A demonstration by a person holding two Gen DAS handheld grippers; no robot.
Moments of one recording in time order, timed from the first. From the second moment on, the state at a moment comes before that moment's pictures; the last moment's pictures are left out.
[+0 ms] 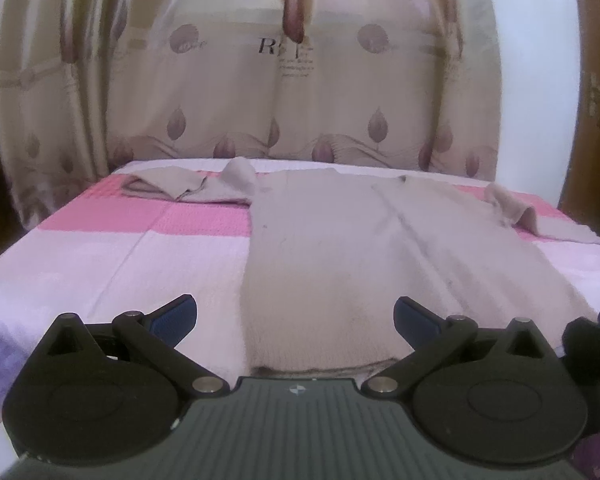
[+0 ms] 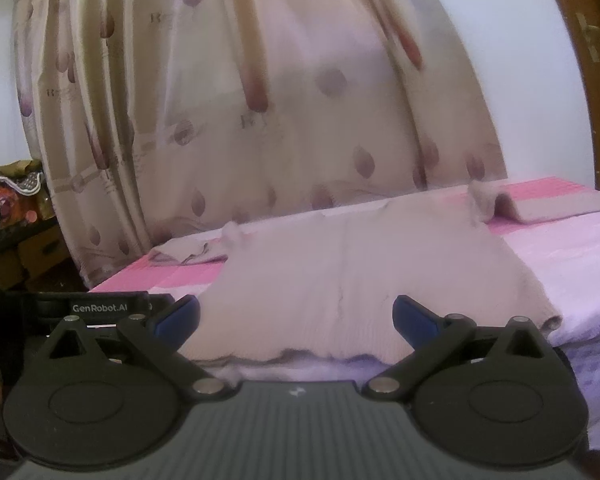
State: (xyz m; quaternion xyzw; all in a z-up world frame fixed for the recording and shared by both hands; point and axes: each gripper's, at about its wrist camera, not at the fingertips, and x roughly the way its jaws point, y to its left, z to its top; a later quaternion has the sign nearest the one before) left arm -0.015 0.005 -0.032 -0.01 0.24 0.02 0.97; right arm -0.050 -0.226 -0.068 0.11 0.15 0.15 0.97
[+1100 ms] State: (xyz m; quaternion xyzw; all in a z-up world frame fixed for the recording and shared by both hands) left arm 0.000 0.027 -0.042 -0.01 0.26 0.06 0.96; right arm -0.039 -0.221 -0.067 0.10 0.17 0.20 0.96
